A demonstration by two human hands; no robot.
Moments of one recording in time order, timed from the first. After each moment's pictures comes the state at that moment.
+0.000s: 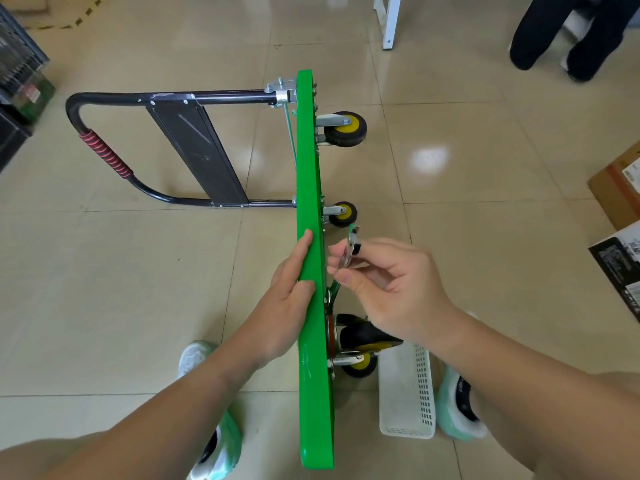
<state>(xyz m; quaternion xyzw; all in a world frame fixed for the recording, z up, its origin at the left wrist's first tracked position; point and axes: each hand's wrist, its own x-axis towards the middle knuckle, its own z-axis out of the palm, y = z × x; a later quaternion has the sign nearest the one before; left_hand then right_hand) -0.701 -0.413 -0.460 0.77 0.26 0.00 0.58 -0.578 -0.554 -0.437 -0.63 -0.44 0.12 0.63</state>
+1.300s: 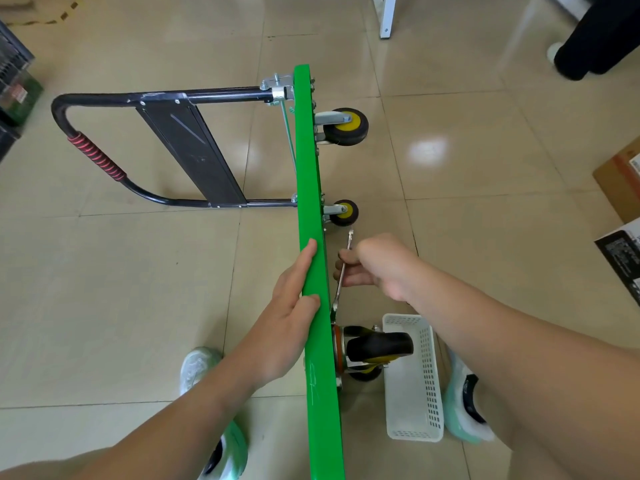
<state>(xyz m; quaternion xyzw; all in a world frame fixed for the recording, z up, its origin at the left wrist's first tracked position) -0.702 -0.404 -0.463 0.78 0.24 -0.03 0.58 -0.519 -0.486 -0.476 -0.68 0.04 0.48 0.55</state>
